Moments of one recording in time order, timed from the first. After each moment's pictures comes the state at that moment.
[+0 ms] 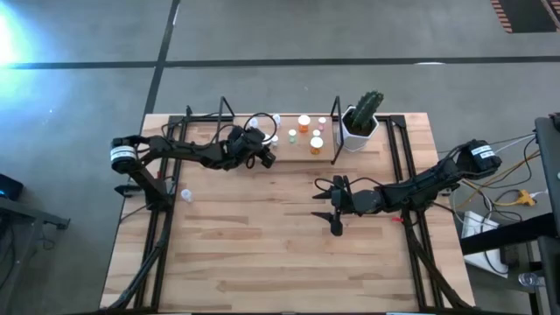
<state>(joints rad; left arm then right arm) 0.32 1.61 0.84 0.16 -0.52 -0.24 0.26 1.38 0.40 0.61 0.32 0.15</state>
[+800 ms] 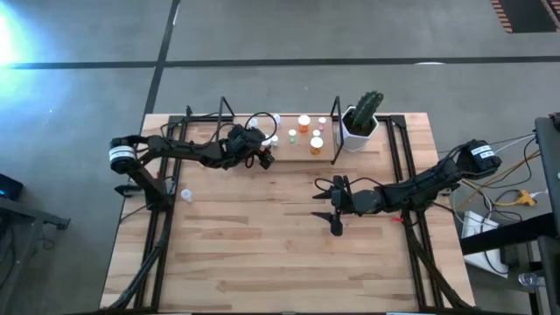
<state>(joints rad) 0.34 1.60 0.84 0.14 -0.49 -0.17 0.26 1.38 0.40 0.61 0.32 0.16</state>
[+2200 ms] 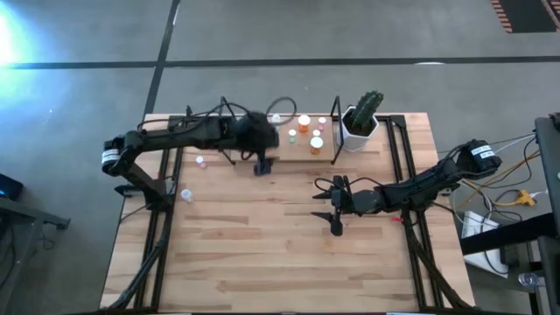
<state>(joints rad) 0.24 1.53 1.43 -0.64 -0.10 0.26 0.26 1.38 0.40 0.61 0.32 0.16</state>
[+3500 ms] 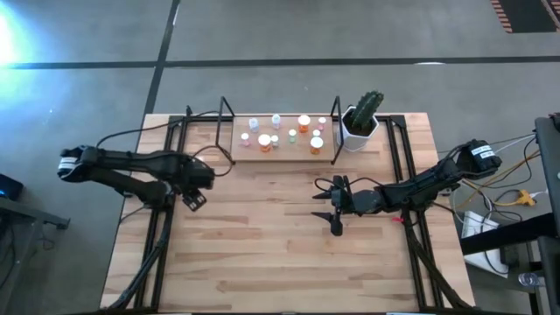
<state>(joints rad) 0.00 1.06 0.87 -1.45 -0.08 -0.77 0.26 1.38 0.40 0.61 0.31 0.16</state>
